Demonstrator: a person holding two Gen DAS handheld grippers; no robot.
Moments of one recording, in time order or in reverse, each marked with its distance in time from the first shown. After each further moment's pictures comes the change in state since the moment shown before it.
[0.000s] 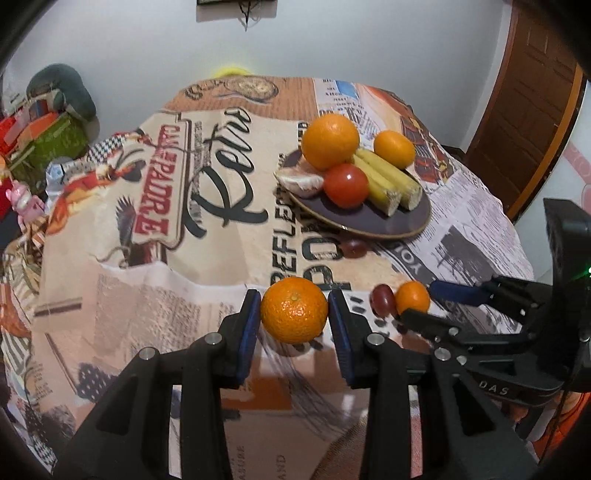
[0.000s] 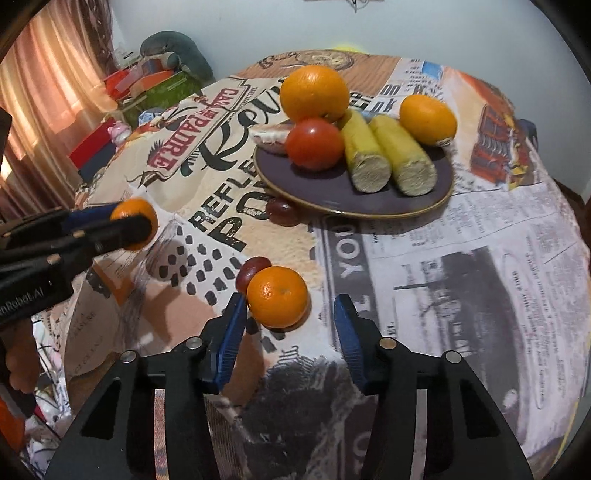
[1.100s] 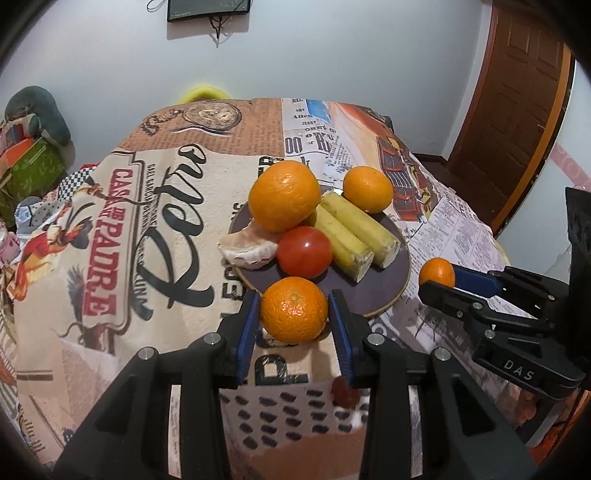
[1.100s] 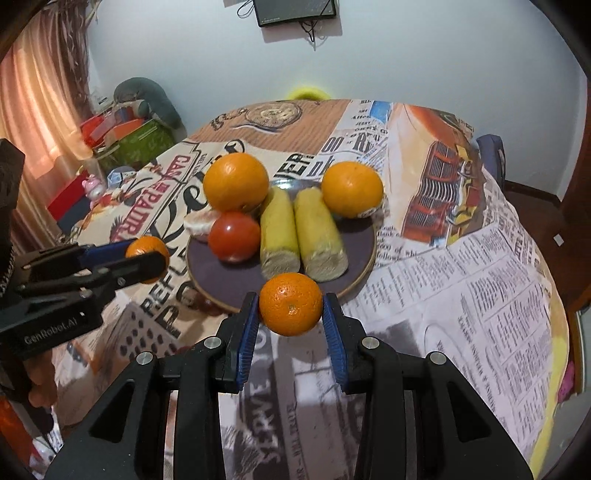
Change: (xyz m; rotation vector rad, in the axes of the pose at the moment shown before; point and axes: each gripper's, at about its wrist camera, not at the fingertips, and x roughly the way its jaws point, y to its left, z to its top) left arm 0.039 -0.034 0.060 0.045 -0.049 -0.074; right arm -0.029 -0.051 0.043 0.065 -0.165 -0.100
